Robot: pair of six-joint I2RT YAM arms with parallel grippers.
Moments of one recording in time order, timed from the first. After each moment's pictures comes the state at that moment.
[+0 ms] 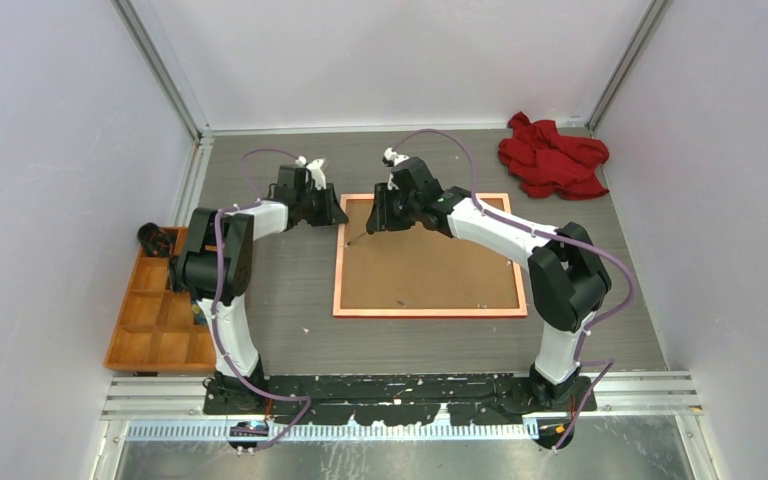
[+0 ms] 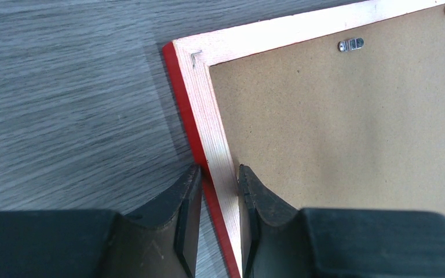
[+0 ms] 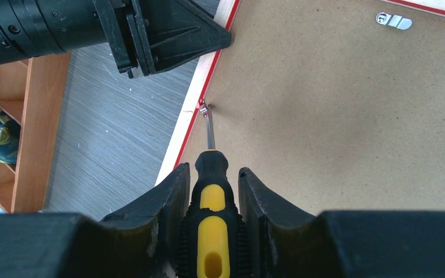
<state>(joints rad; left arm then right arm) -0.20 1.95 1.14 0.04 0.43 -0.26 0.69 1.82 1.38 -0.25 -0.13 0.50</state>
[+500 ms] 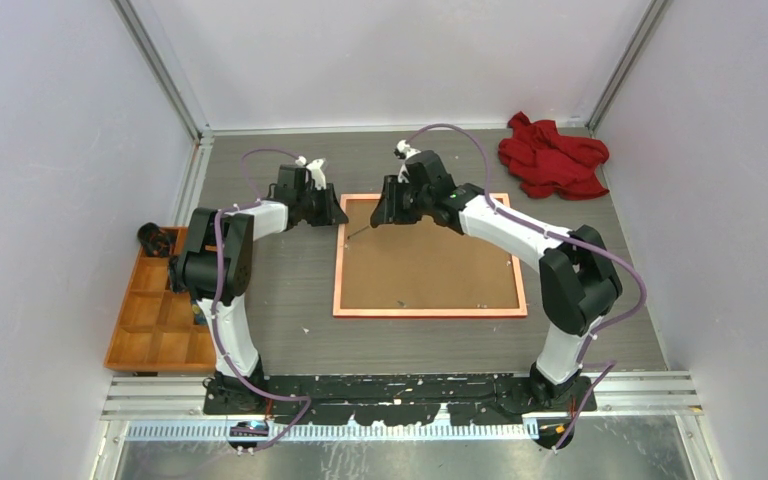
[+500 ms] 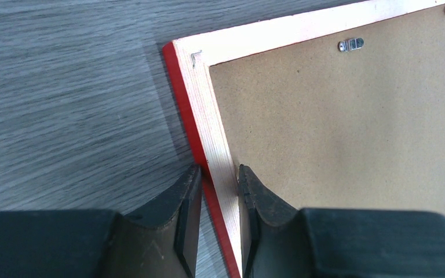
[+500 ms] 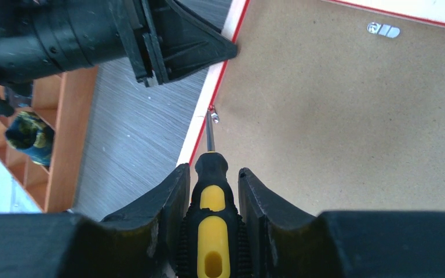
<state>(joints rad) -0.20 1.95 1.14 0.04 0.43 -0.26 0.64 1.79 1.35 -0.24 -0.19 0.54</state>
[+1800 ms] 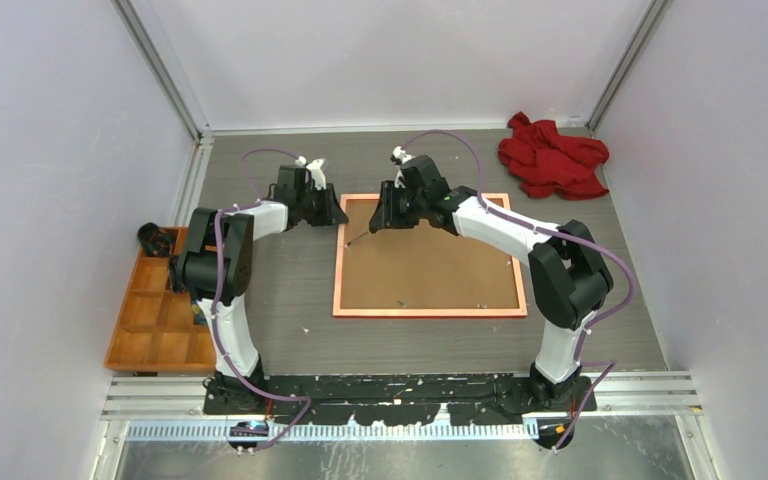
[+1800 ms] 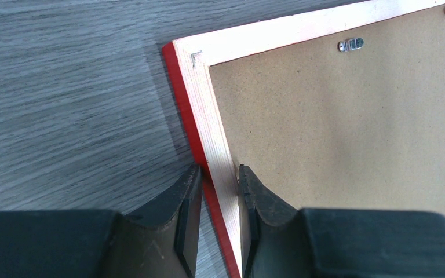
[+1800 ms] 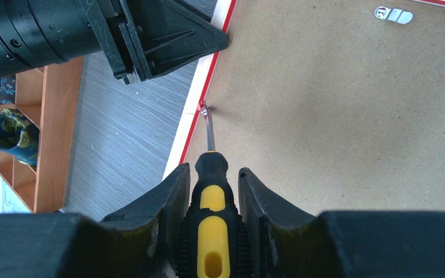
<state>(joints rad) -0.20 1.95 1.14 0.04 0.43 -0.26 0.65 1.83 1.35 -0.21 -0.21 0.55</state>
